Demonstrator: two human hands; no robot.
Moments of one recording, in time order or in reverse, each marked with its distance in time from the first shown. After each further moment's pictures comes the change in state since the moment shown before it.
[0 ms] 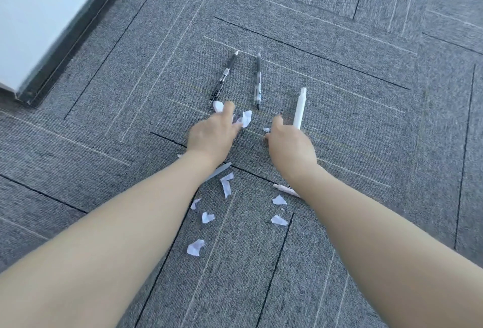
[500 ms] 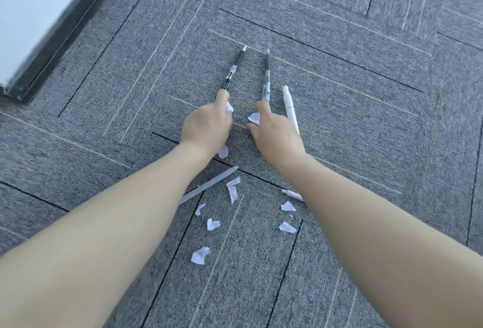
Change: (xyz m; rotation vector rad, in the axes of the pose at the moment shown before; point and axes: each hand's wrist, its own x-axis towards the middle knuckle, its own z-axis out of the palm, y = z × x) left_hand 0.018 -0.026 -0.001 -0.046 0.073 -0.025; right_hand 0.029 -0.030 0.003 0.259 0.030 -0.148
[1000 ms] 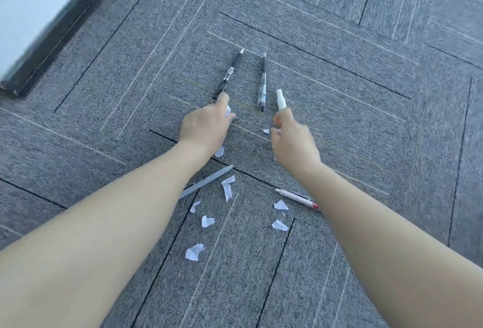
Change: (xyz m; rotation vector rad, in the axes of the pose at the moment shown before) left_hand 0.000 0.003 0.000 0.077 -0.065 0.000; right_hand -0.024 0.024 -0.024 0.154 -0.004 0.156
